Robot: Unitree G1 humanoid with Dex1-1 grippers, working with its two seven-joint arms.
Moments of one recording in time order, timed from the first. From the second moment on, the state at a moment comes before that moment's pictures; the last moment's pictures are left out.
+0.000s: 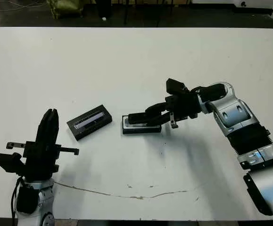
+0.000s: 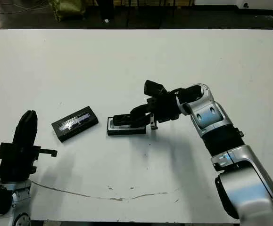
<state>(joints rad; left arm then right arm) 0.24 0.12 0.12 -0.17 -0.32 -0.46 -0.29 -0.82 -0.47 0.40 0.46 0.04 0.26 1.31</state>
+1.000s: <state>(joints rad) 0.24 0.12 0.11 -0.17 -0.33 -0.46 -0.29 -0.82 -0.43 0.42 0.48 0.01 0.25 1.30</state>
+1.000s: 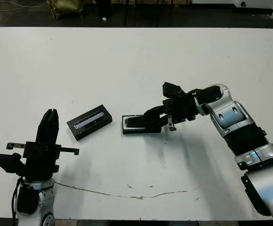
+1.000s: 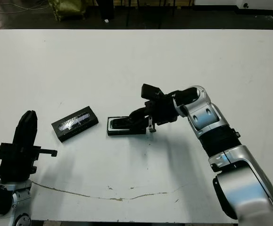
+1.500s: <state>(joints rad) 0.24 0.12 0.11 -0.17 -0.33 -0.46 -0.29 -0.83 -0.41 0.44 0.47 -0.03 0.24 1.28</state>
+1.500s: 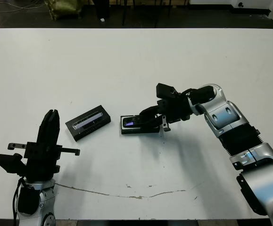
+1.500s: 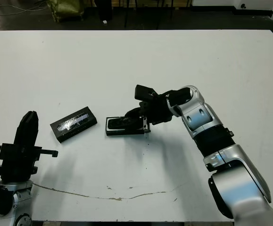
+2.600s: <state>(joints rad) 0.24 0.12 0.11 -0.16 -0.33 -0.47 -0.30 -0.80 -0.46 0.36 0.36 0.03 0.21 1.27</state>
